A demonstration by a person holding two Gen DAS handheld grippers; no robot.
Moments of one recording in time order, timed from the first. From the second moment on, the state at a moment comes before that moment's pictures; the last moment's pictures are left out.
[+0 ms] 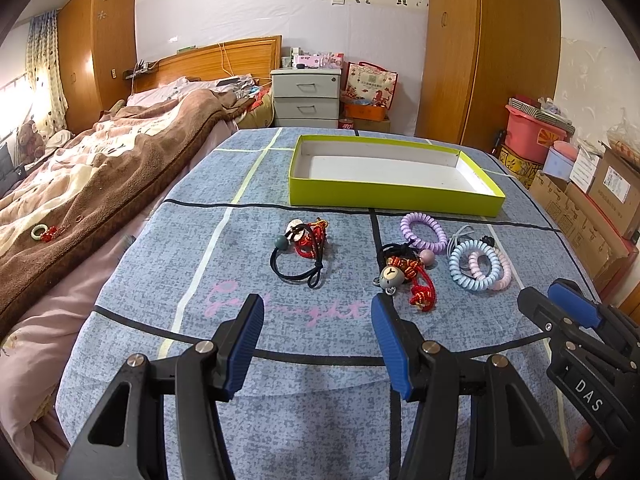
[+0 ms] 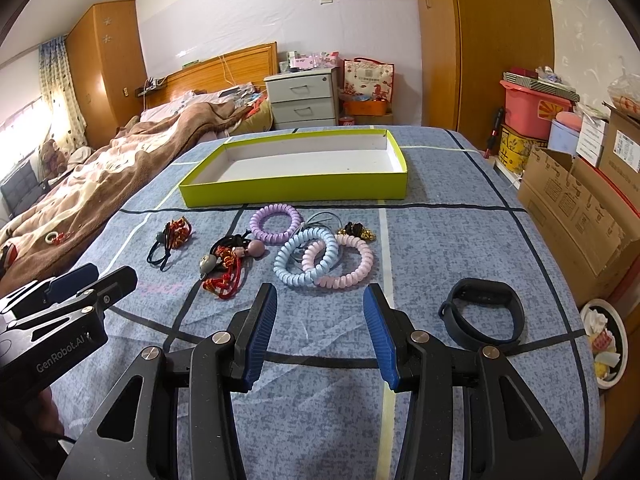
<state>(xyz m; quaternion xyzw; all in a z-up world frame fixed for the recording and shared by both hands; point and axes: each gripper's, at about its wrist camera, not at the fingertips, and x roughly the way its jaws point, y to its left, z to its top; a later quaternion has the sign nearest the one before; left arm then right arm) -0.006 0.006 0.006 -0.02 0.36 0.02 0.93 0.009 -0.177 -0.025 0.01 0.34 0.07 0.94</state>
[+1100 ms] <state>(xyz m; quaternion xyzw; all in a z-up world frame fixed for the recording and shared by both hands) 0.030 0.056 -0.016 -0.09 0.41 -0.04 0.91 0.033 -0.284 -0.030 0.02 0.39 -0.03 0.92</state>
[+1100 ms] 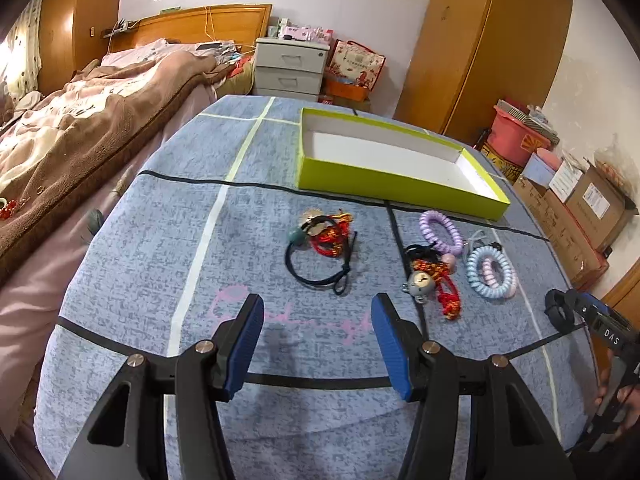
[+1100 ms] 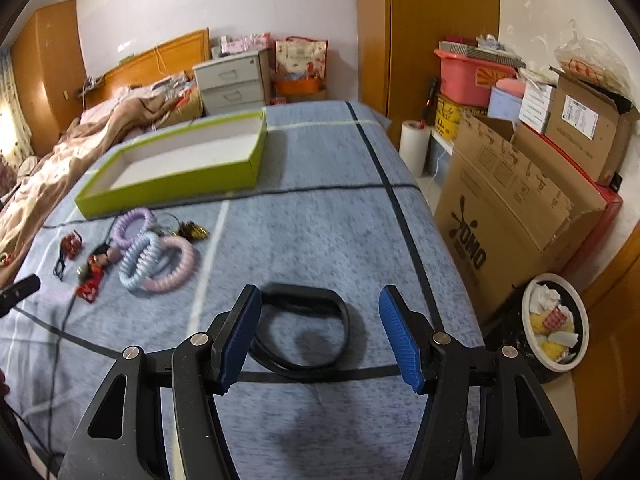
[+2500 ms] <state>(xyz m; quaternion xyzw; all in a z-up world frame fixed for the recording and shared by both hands) 0.107 0.067 -0.031 -0.01 0.46 -0.04 0.89 0.070 -0.262 -0.024 0.06 0.39 0.05 0.92</state>
